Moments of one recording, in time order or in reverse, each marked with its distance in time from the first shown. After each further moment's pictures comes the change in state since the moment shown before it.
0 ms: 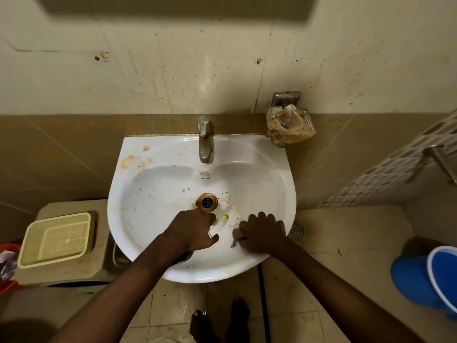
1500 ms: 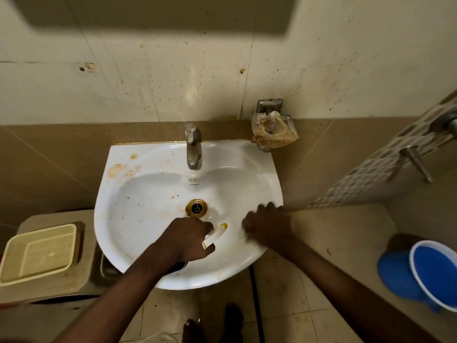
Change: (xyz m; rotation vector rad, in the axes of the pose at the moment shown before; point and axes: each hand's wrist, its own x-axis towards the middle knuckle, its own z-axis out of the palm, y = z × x) left_hand -0.006 0.009 -0.004 0.011 0.009 0.139; right_hand -0.005 0.046 -0.013 -0.056 0.241 -0.074
